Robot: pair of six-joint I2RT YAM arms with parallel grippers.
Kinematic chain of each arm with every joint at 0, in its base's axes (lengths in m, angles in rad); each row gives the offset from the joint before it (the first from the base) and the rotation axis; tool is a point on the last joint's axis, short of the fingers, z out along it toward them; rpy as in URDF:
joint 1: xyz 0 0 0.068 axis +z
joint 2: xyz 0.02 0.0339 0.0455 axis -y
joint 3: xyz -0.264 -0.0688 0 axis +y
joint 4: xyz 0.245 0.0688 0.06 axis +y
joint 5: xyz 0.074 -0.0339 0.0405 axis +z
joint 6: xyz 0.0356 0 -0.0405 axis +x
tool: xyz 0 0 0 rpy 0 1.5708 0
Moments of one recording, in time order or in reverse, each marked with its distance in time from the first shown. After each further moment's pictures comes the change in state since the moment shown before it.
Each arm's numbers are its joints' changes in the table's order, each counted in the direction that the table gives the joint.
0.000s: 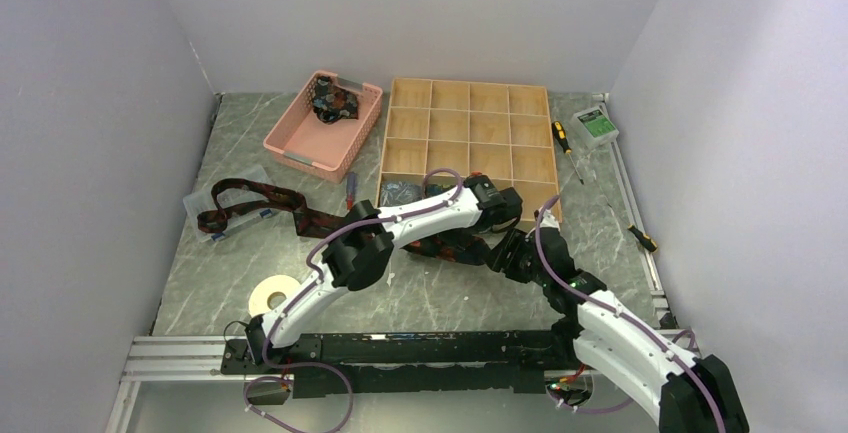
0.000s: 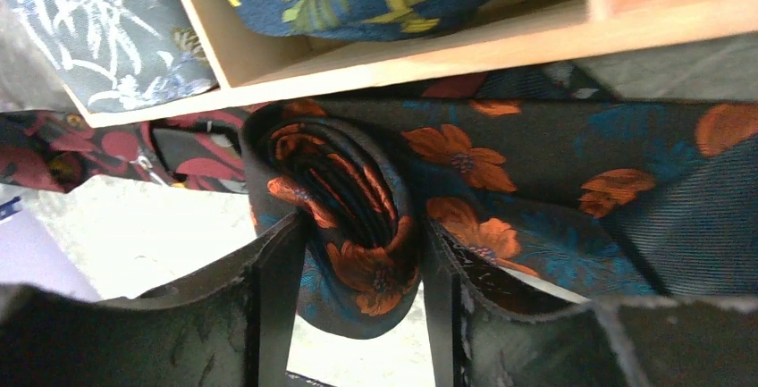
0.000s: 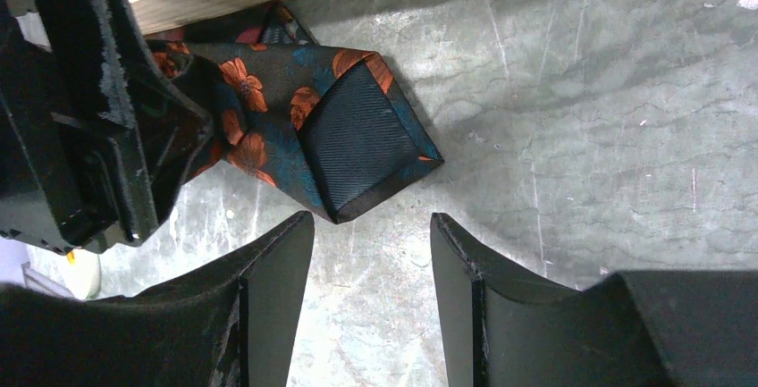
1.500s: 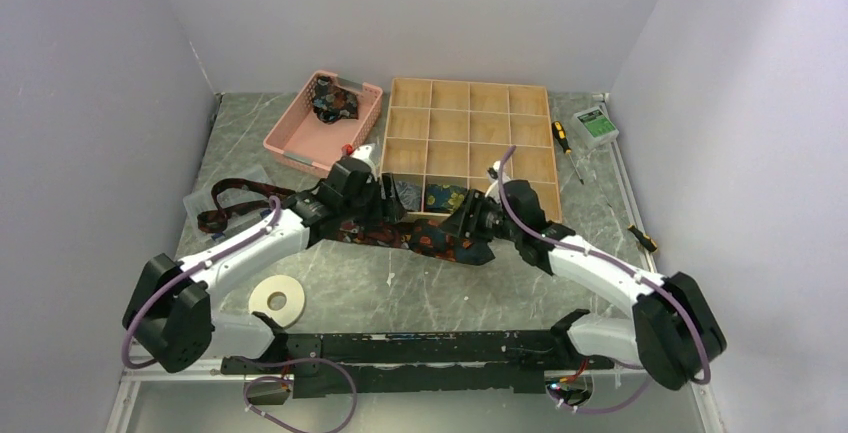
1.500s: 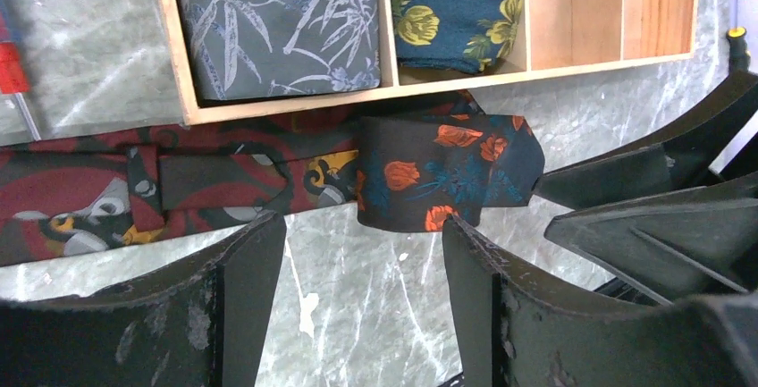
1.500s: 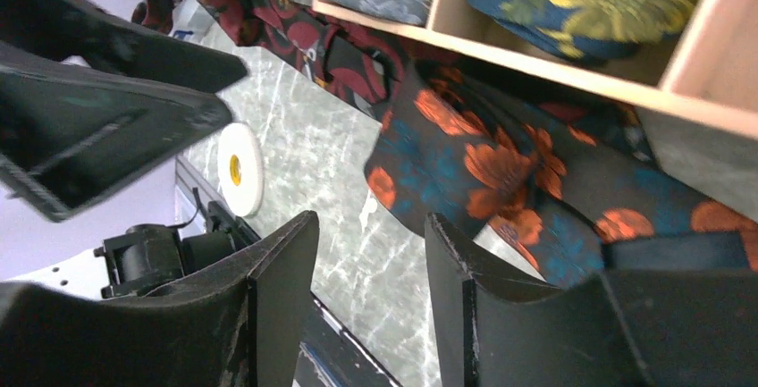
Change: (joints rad) left arm 0.406 1.107 1.247 -1.076 -0.527 0.046; right arm 0.089 -0.404 -0.330 -0.198 0.293 0.014
